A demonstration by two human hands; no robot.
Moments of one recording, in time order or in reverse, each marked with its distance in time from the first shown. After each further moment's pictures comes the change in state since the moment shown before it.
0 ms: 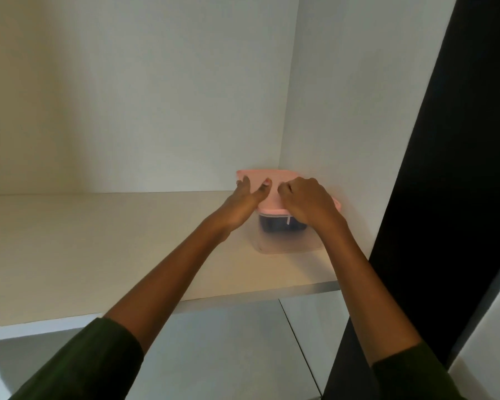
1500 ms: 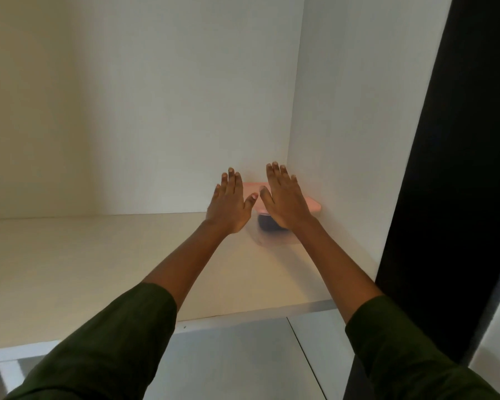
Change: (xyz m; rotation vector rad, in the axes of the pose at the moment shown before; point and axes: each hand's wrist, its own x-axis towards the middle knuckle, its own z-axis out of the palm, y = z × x) left_hand 0.040 -0.023 -0.043 0.827 0.226 0.220; right_hand 0.048 -0.026 0.034 -0.106 0.095 -0.224
